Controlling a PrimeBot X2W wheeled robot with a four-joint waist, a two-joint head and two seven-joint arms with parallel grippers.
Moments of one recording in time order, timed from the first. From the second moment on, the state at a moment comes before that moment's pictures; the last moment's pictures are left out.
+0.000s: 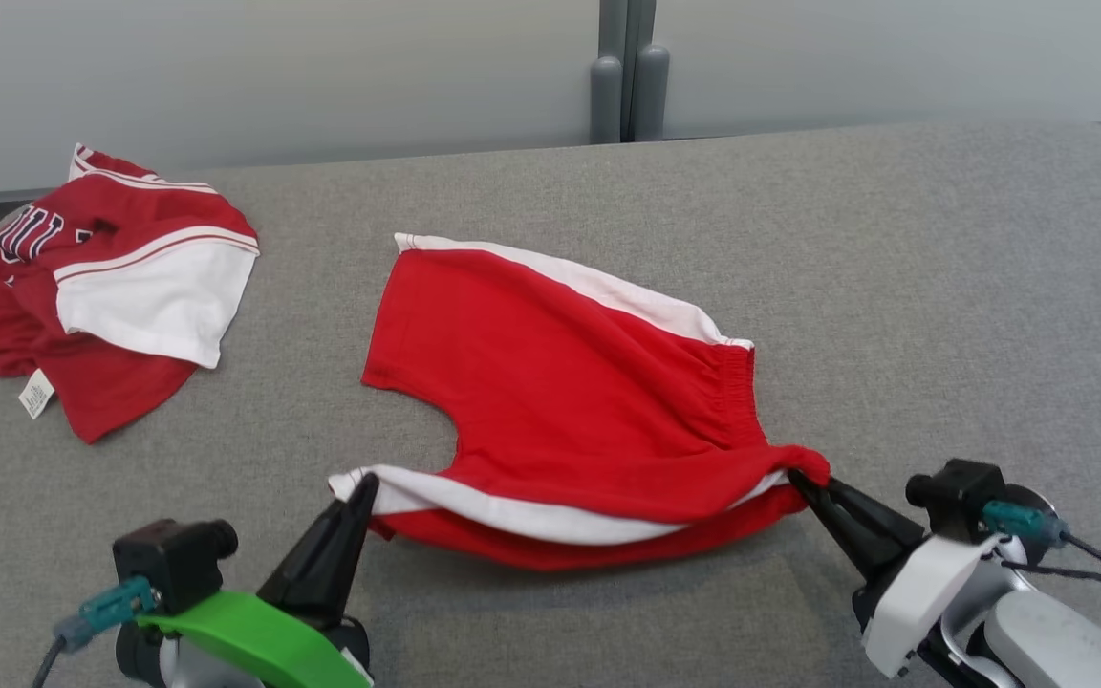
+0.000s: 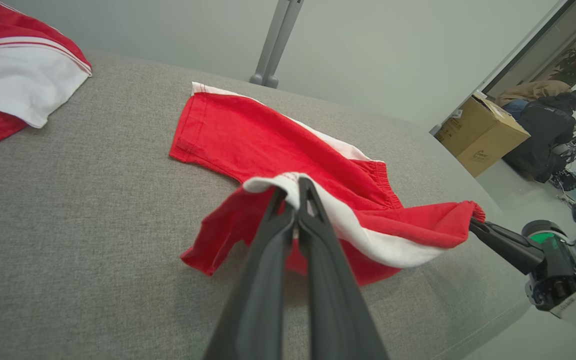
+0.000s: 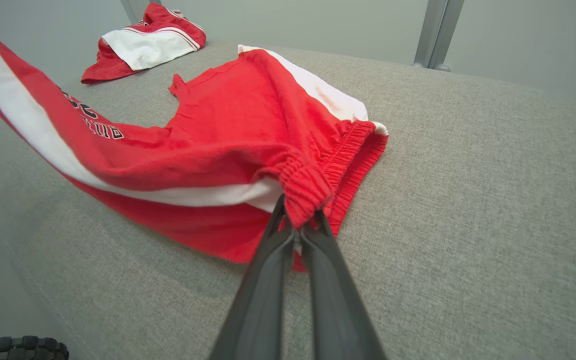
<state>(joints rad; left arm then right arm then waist) 0.16 0.19 -0.29 -0.30 -0.68 0.01 0.15 -0.11 -0.48 0.70 0.21 0.52 0.09 -0.20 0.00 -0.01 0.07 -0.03</state>
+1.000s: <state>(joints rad) -0.56 0.18 -0.26 0.28 -0.51 0.00 0.10 -0.52 -0.26 0.66 0.41 0.67 0.11 -0.10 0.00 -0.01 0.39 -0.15</state>
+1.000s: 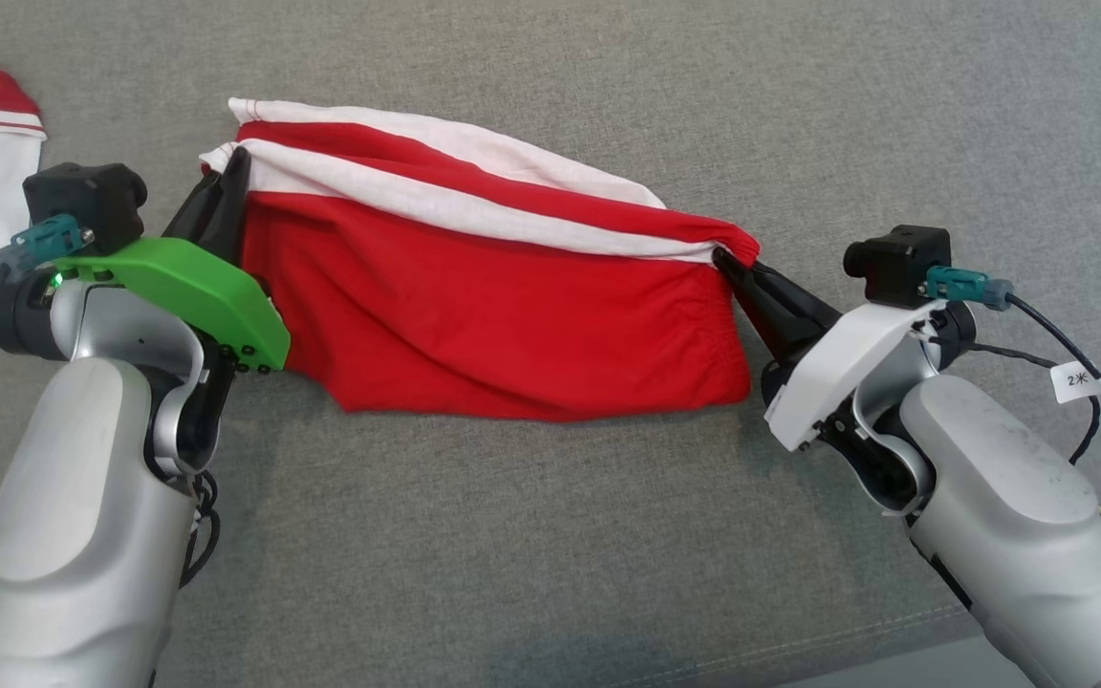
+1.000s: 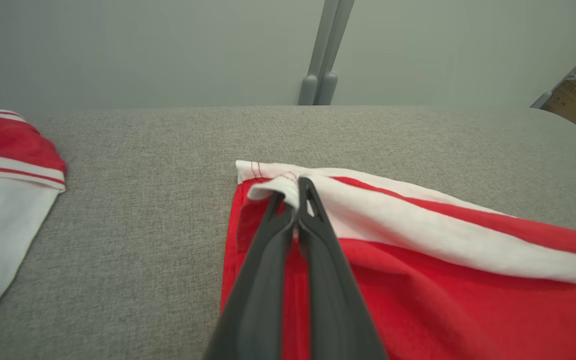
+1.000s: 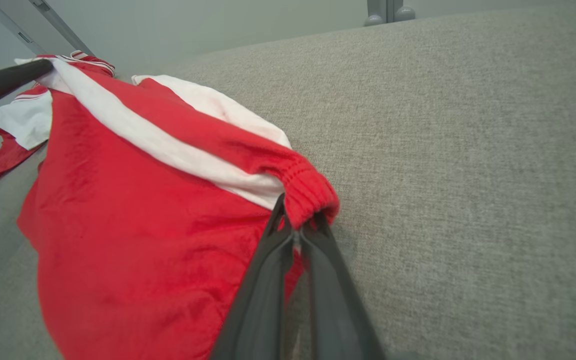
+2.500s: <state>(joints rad) -0.66 0.07 -0.26 0.77 -0.52 -0.07 -0.14 -0.53 -0.26 0.65 0.62 0.66 0.12 -0.24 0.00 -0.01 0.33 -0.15</state>
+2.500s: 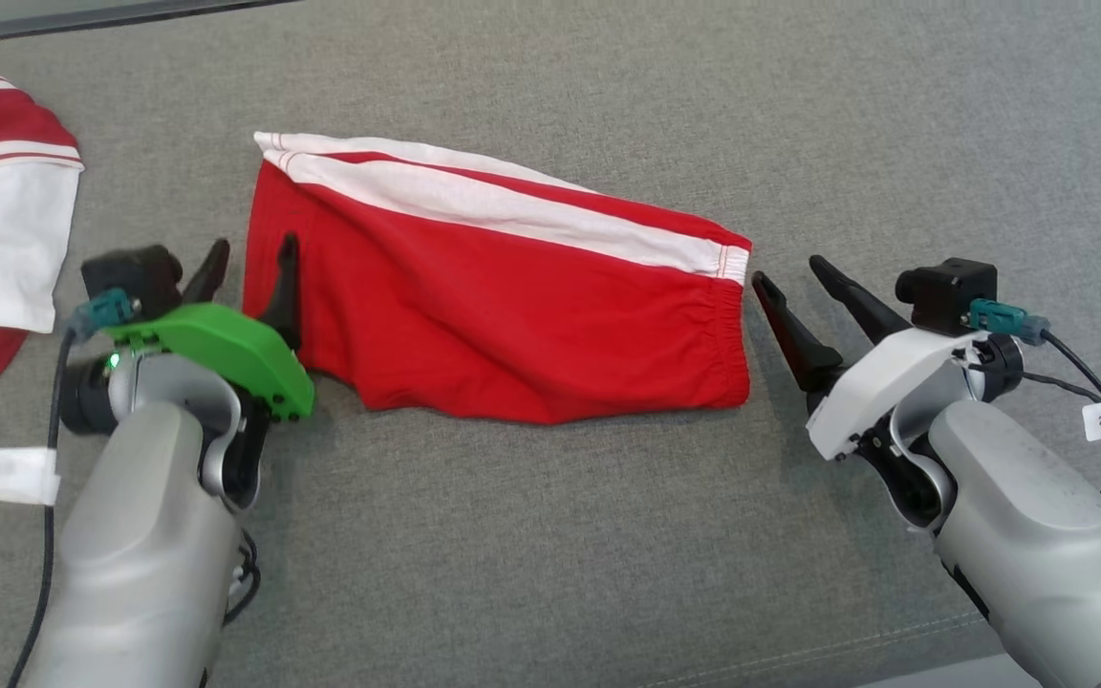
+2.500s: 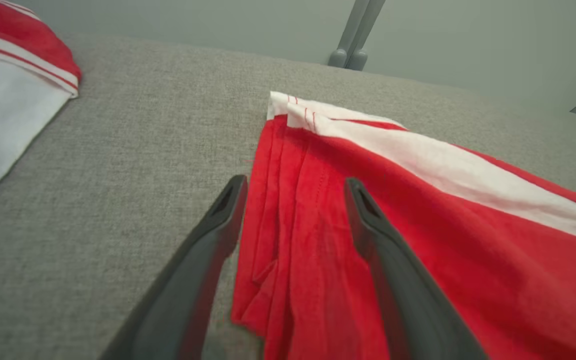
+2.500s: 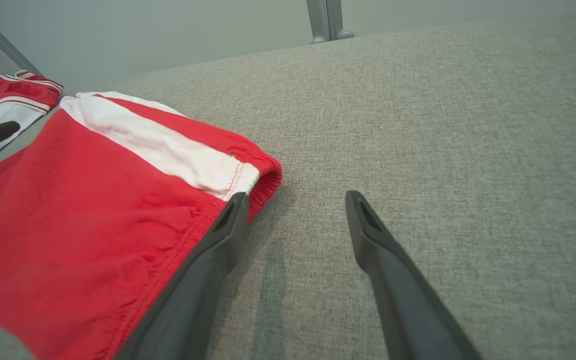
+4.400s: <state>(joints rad) -0.43 0.04 -0.36 0.82 -0.59 -0.11 -0.16 -0.32 -0.27 0.54 0.51 0.63 0.11 -0.25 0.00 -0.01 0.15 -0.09</state>
